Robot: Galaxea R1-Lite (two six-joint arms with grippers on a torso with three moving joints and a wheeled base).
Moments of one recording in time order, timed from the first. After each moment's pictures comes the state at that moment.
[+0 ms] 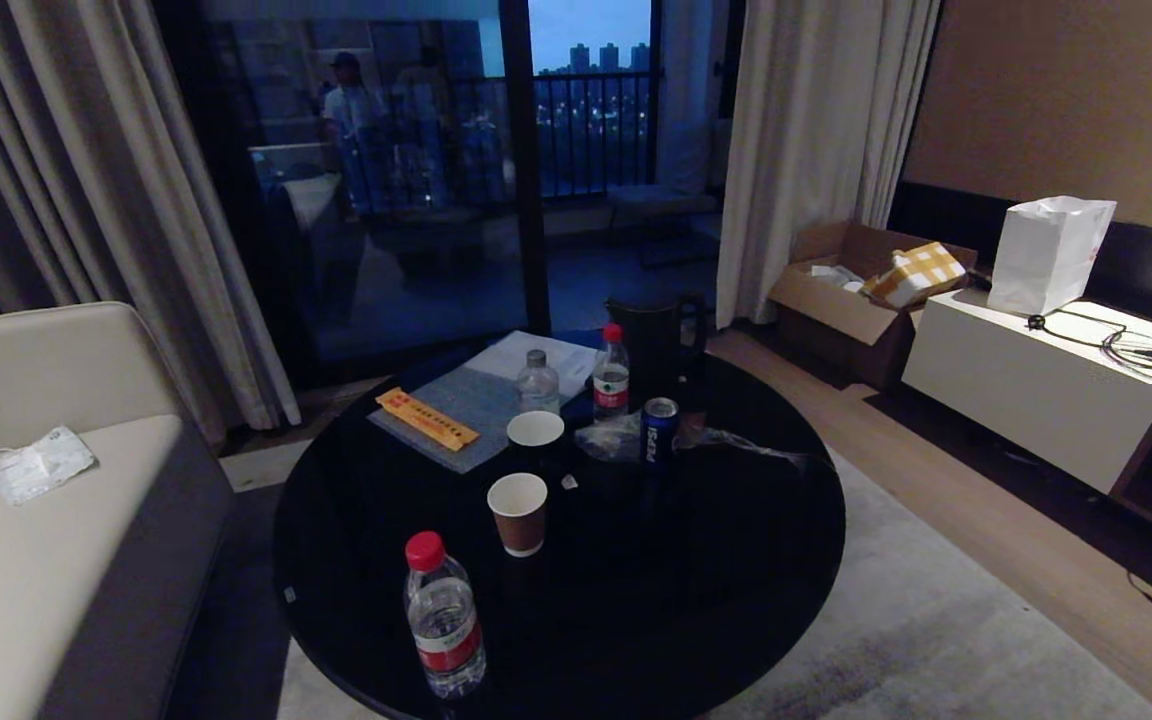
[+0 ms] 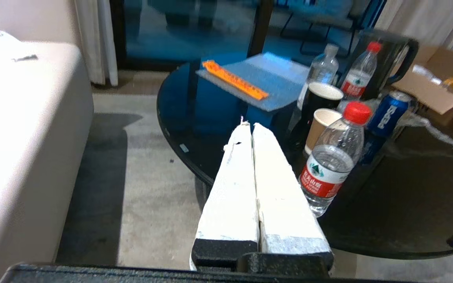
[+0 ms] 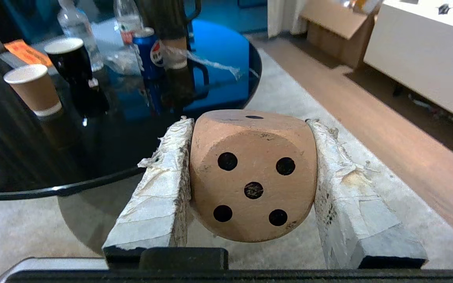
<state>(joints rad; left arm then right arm) 0.00 0.00 0.00 -0.01 0.07 -0.15 0.00 0.00 -0.05 0.12 0.01 0.00</state>
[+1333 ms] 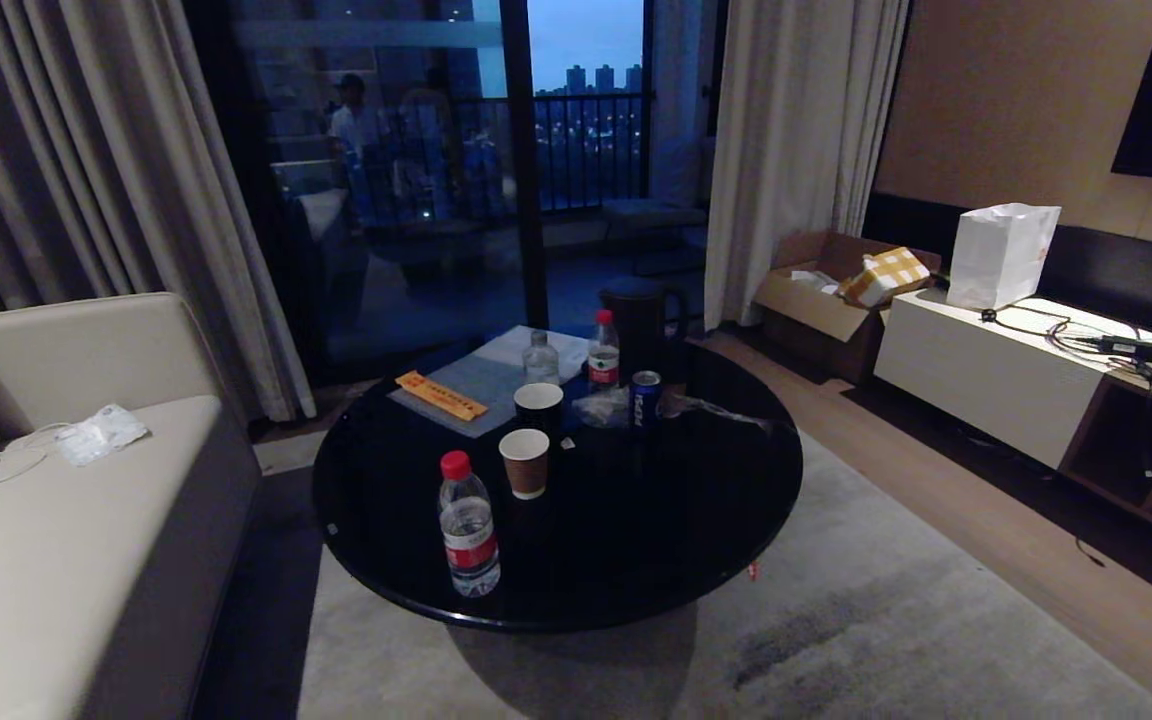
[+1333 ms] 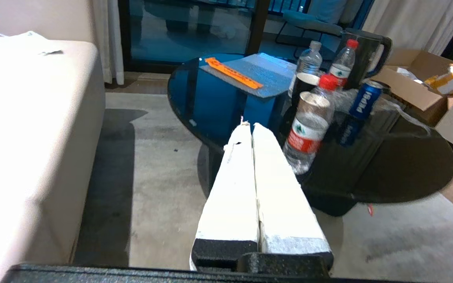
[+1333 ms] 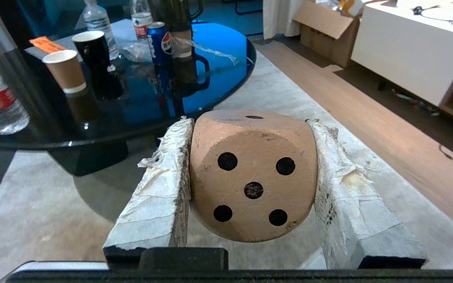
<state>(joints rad) 0.00 0.00 0.00 -0.01 0.07 -0.15 0.00 0.00 -0.05 0.12 0.02 0.00</state>
